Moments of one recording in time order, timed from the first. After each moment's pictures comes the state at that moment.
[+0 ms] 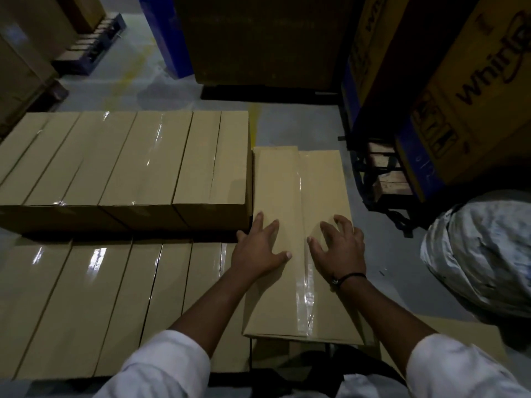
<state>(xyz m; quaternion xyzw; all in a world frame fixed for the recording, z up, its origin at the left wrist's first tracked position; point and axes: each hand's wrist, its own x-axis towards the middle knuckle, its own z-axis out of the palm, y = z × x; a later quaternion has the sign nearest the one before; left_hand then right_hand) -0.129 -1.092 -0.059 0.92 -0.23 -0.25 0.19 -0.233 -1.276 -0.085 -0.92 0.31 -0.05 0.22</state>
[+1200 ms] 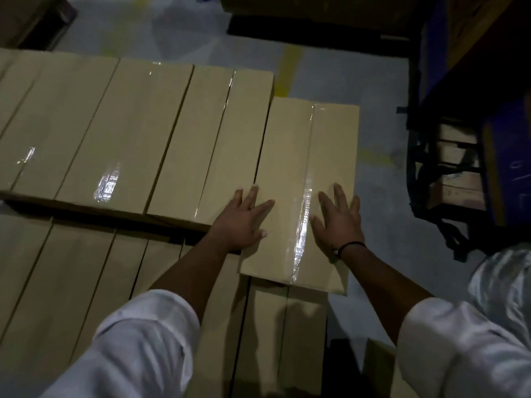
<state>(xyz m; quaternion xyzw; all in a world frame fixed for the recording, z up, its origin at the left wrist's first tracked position) 0.119 -1.148 -0.206 0.91 -0.30 -0.27 0.04 0.027 -1.401 -0.243 -0.95 0.18 0.14 0.23</state>
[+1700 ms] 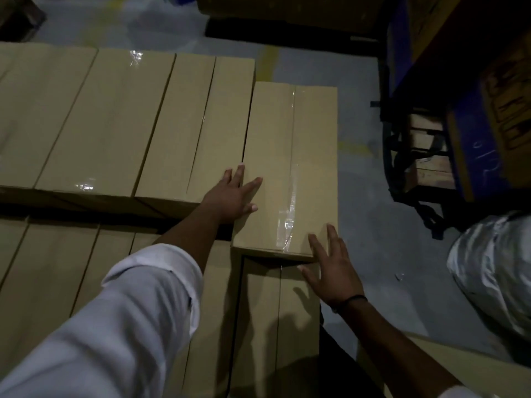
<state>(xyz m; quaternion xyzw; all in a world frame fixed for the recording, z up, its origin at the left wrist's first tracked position) 0.115 -1.142 -0.212 0.91 -0.31 -0.26 0.01 -0.137 -1.339 -0.233 -0.95 0.17 0.16 0.23</state>
